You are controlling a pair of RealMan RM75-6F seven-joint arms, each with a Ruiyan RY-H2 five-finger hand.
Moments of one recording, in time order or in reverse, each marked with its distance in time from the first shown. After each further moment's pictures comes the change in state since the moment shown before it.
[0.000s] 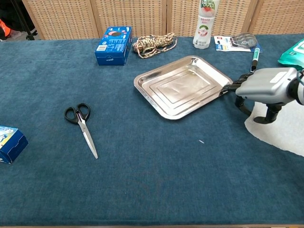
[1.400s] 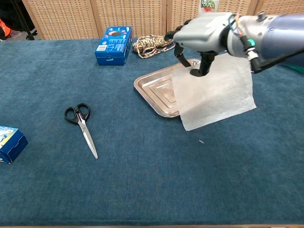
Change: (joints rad) left arm -0.007 0.029 0.004 0.023 0.010 -0.029 -0.096; right arm 0.198 -0.104 0.218 -0.065 0.126 0.154 -0.140
